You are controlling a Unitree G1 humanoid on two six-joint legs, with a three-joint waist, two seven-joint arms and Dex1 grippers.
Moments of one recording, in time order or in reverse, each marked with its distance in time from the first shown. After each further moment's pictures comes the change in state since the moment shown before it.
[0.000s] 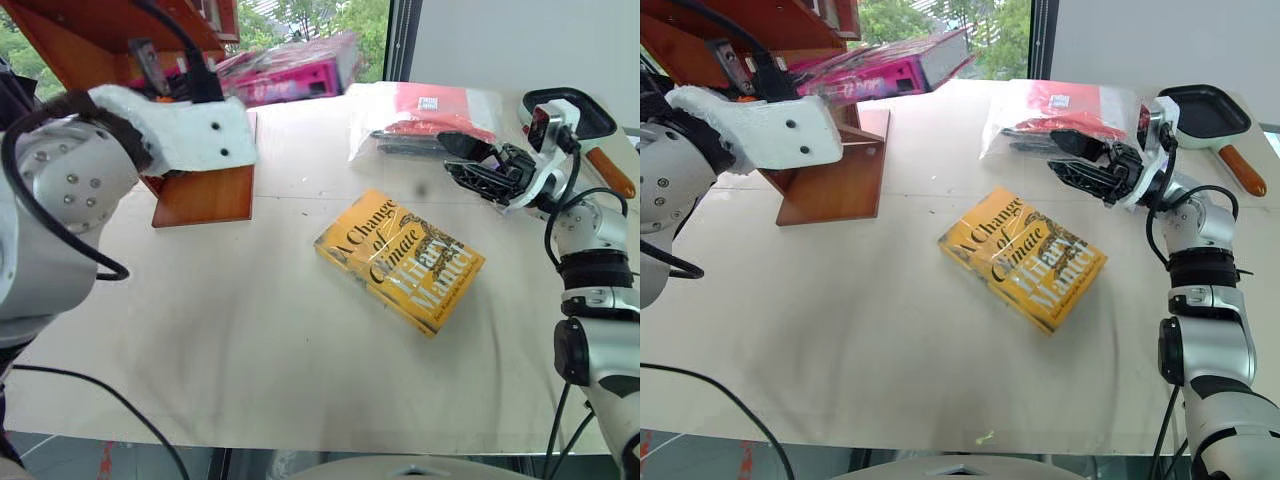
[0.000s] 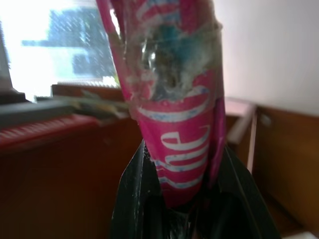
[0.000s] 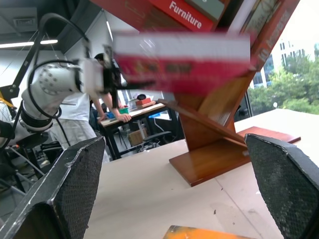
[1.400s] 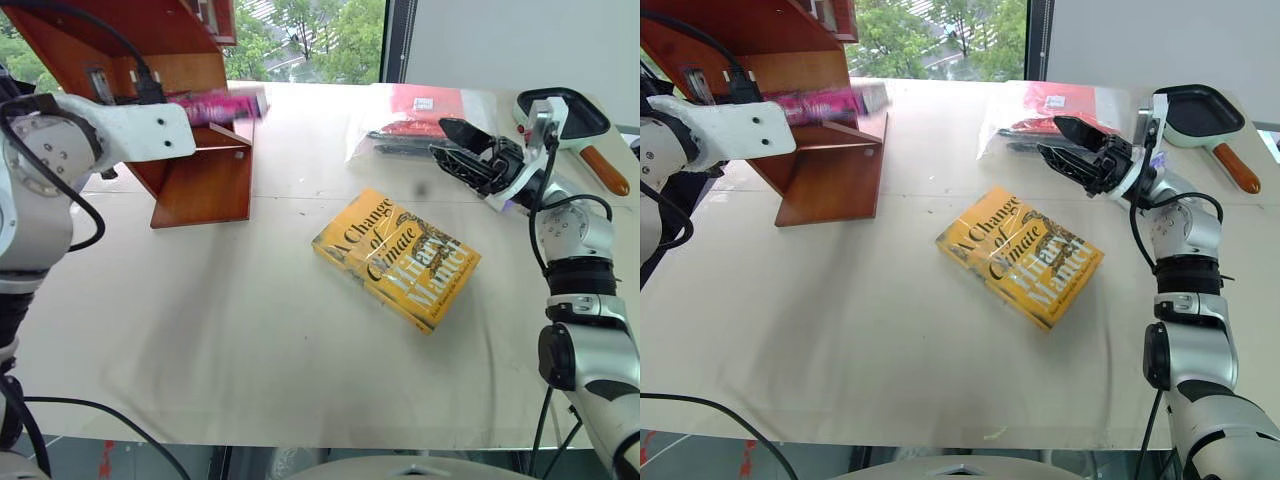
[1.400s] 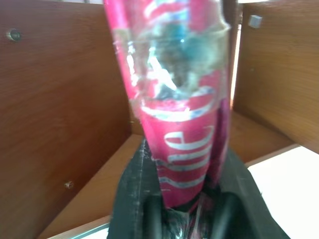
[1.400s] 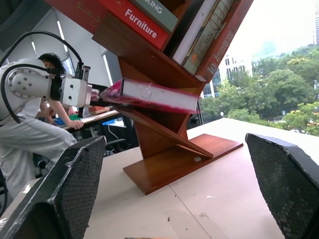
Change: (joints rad) left arm -0.066 -0.076 0.011 0.403 0.207 -0.215 -0.184; right arm 0.030 0.076 -0.039 -0.072 -0.075 -0.085 -0.217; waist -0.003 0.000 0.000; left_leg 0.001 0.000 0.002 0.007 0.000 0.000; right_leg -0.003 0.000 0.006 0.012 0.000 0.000
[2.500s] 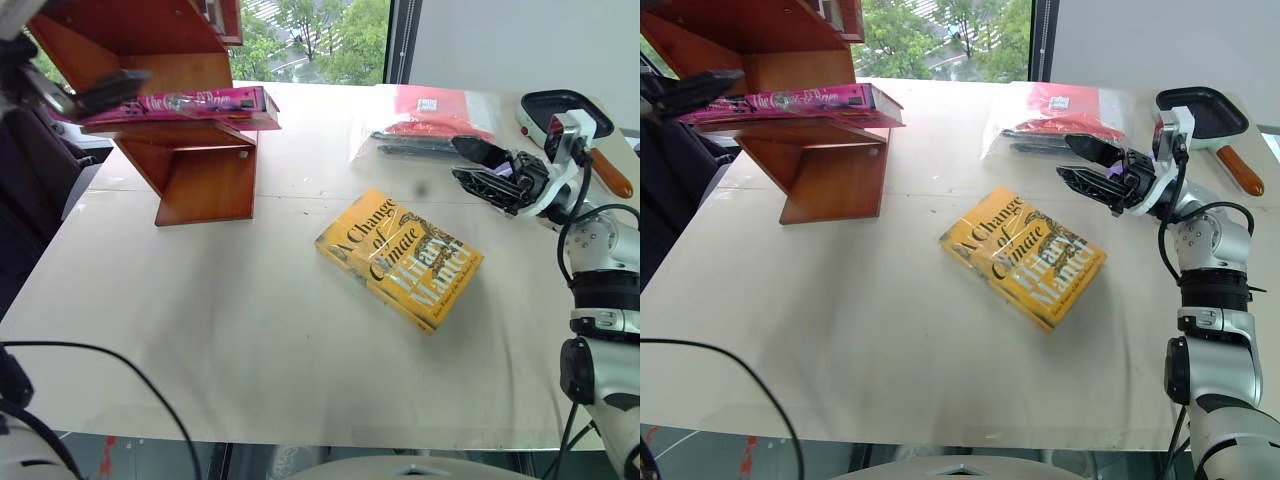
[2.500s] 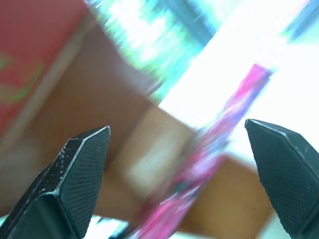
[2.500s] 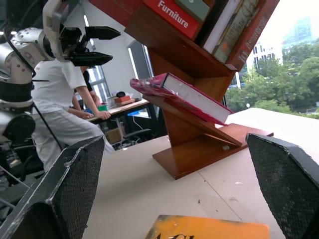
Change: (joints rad) left arm -0.110 -0.151 0.509 -0.287 -0.684 0.566 -0.254; right arm 0.106 -0.107 -0.007 -0.120 0.090 0.128 0.114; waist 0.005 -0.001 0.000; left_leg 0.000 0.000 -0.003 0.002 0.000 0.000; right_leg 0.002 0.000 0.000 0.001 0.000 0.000
